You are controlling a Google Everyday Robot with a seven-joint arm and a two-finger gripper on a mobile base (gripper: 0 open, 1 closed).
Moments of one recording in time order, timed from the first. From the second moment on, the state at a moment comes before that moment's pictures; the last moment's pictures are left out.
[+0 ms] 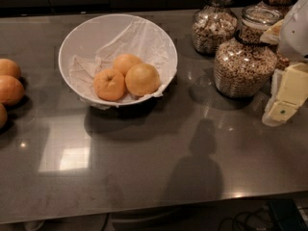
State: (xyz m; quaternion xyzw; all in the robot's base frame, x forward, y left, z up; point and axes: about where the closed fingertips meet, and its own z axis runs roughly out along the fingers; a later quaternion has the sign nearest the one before) arm 0.438 -0.217 0.977 -0.60 0.78 -0.04 0.16
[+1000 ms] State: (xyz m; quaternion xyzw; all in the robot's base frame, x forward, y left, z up) arm 0.468 -0.179 0.974 -0.62 0.76 -0.02 0.20
